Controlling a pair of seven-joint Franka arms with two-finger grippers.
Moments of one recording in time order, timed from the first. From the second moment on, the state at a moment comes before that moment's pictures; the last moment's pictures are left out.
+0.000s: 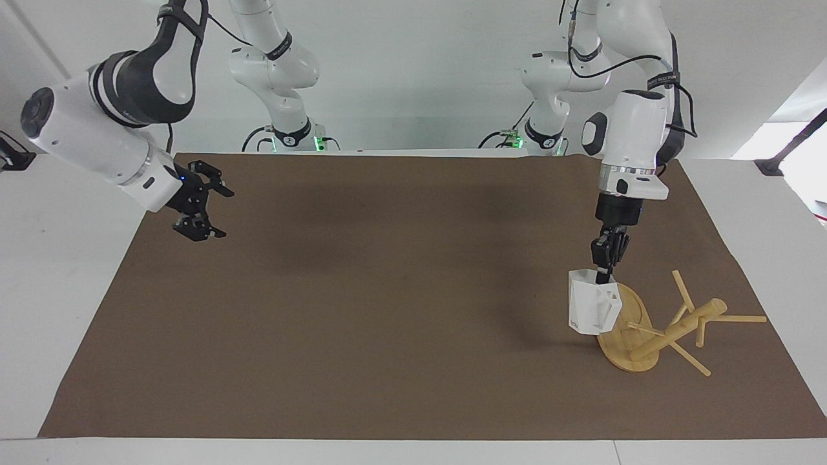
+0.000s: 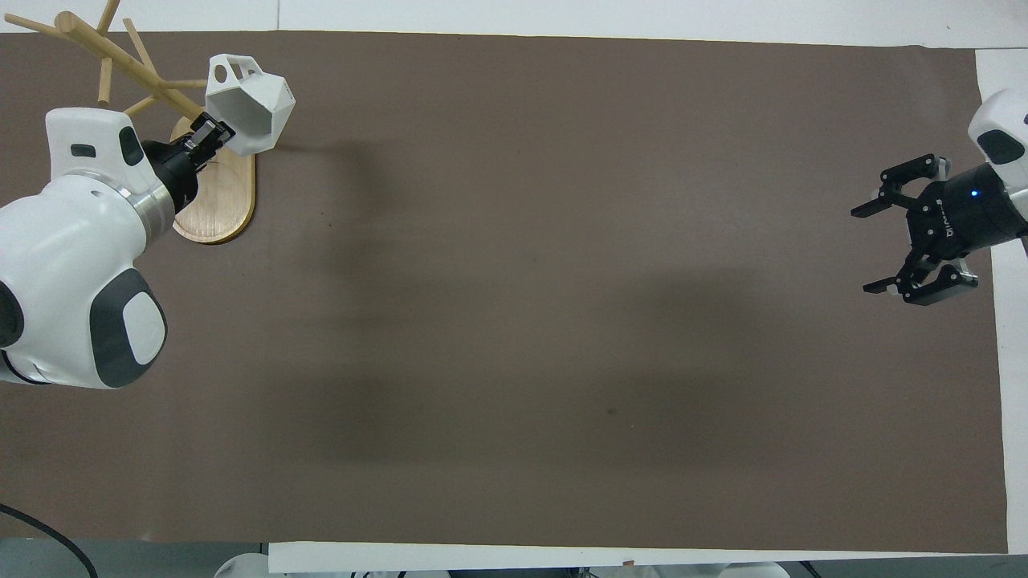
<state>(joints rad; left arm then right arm) -0.16 0.00 -0.09 -2.26 -0.03 3.05 -0.82 -0.08 0.06 -0.09 -1.76 0.29 1.60 -1.63</state>
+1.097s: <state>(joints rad) -0.14 0.13 -0.09 -2.31 -0.08 3.28 -0.82 -0.01 0.04 -0.16 -1.53 0.06 1.39 -0.40</state>
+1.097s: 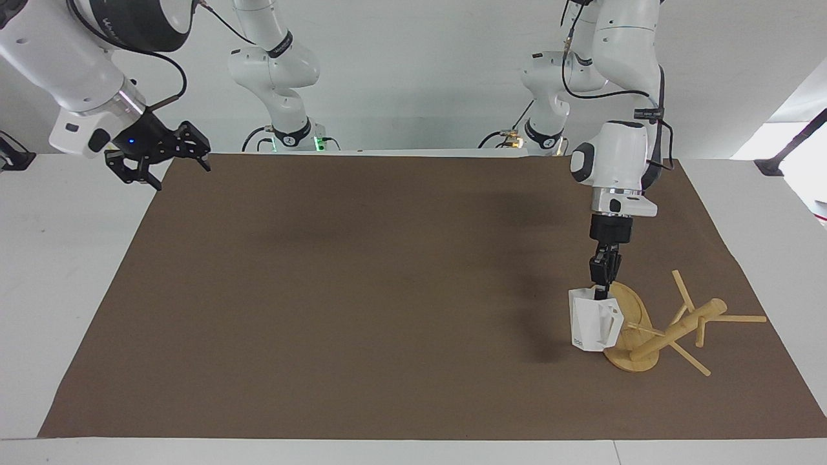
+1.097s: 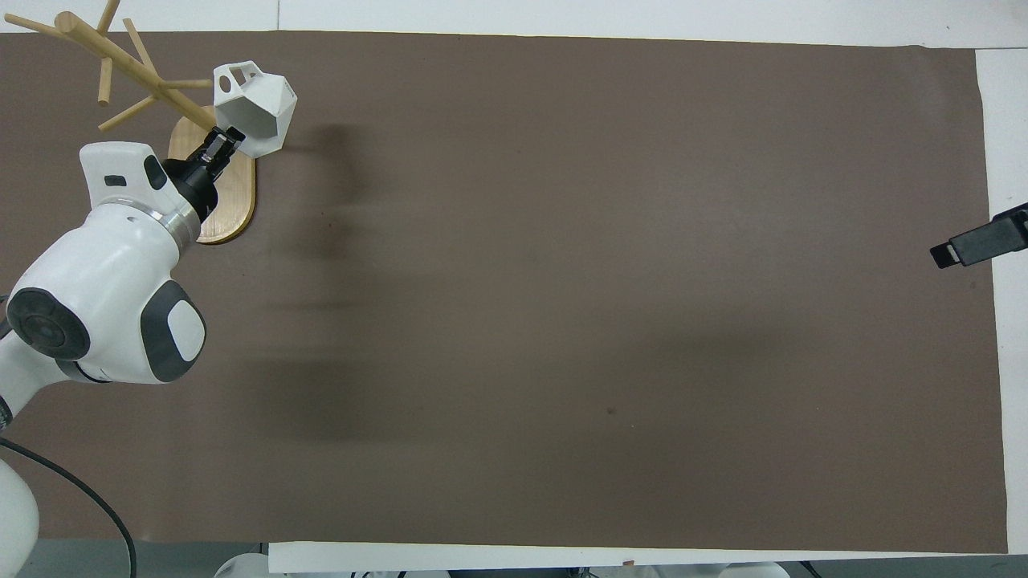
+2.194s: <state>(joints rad) -0.08 0.13 -0.09 -2.31 -0.08 3.24 -0.82 -0.01 0.00 -0.18 -1.55 -0.02 1.33 -0.09</state>
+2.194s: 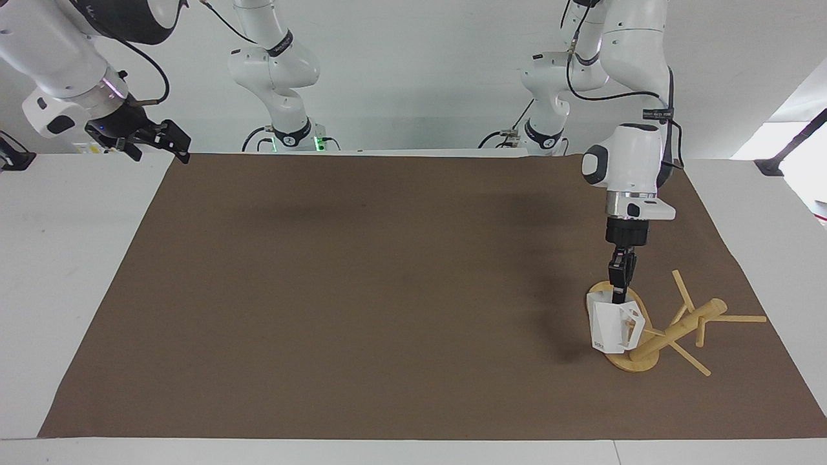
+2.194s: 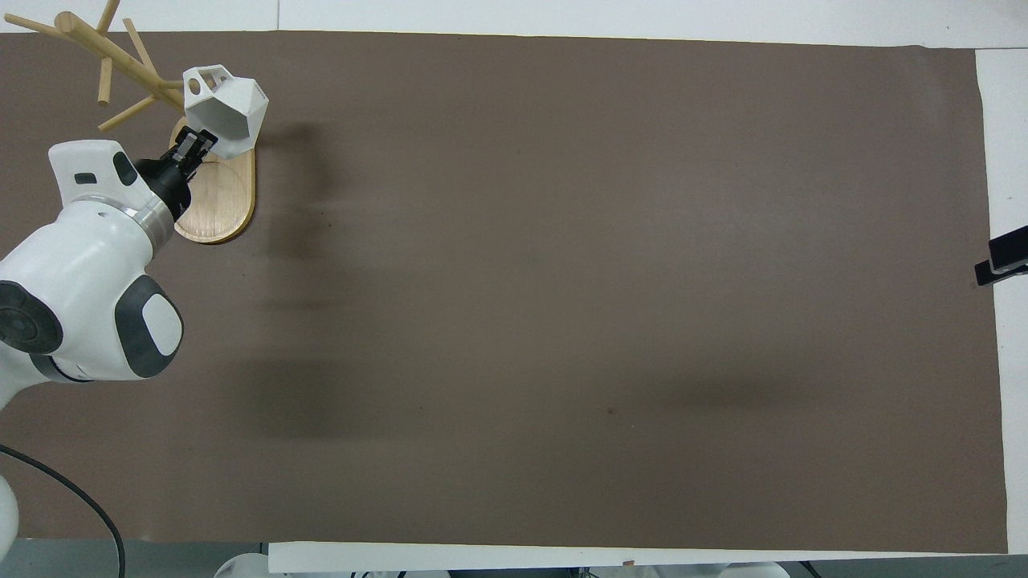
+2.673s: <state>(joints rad) -0.05 0.13 -0.10 -2.31 -0.08 3.22 -0.82 -0.01 -0.02 -0.16 -1.55 -0.02 1.35 -0.09</state>
